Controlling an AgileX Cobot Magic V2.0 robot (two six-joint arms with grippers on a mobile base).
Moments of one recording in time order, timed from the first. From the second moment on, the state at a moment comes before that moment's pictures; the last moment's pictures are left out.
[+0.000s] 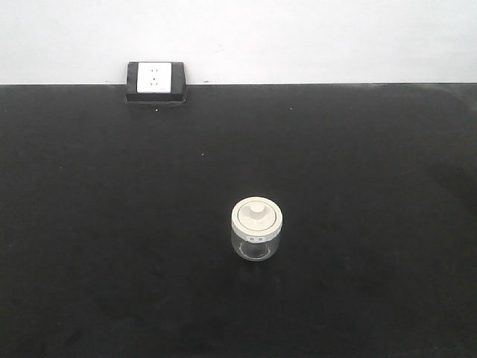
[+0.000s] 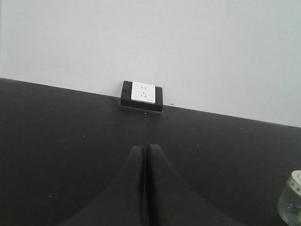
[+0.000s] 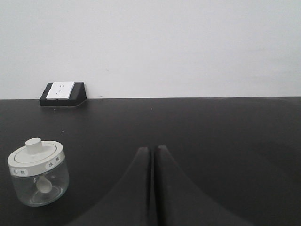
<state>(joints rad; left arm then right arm) -0.05 -0.01 0.03 -0.02 0.04 -0.25 0.13 -0.02 0.03 0.01 0.03 0.05</state>
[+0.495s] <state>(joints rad) -0.05 -0.01 0.03 -0.02 0.04 -0.25 0.13 -0.02 0.03 0.01 0.03 0.06</state>
